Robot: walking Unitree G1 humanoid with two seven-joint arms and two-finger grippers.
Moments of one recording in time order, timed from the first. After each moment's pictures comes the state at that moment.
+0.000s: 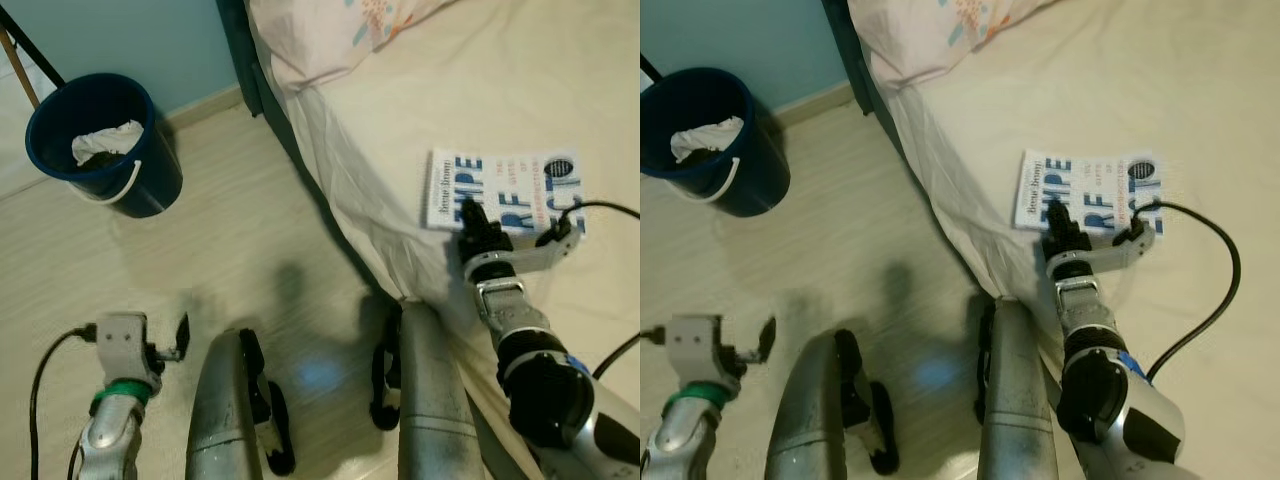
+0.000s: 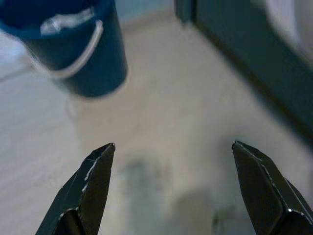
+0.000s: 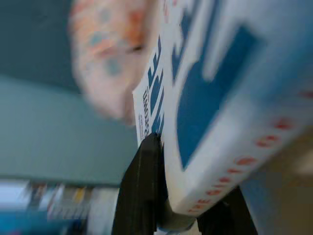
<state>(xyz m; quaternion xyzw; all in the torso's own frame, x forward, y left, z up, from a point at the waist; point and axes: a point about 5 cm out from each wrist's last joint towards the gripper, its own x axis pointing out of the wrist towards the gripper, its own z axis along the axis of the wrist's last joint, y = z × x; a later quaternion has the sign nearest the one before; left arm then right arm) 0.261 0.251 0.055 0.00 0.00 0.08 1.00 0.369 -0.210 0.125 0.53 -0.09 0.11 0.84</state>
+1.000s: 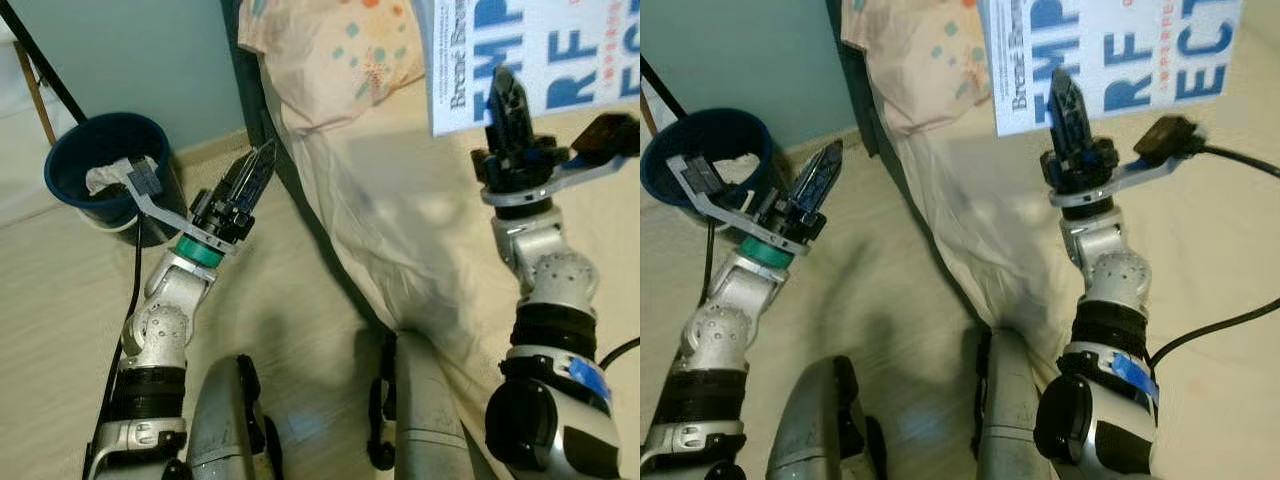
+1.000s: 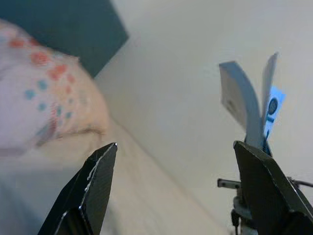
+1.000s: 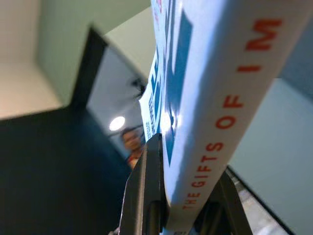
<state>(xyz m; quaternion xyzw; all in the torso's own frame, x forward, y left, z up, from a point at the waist) 0.327 0.146 0.219 -0.35 -0.18 -0.38 0.83 0.334 -0.177 0.265 0.45 -0.29 0.50 0.68</state>
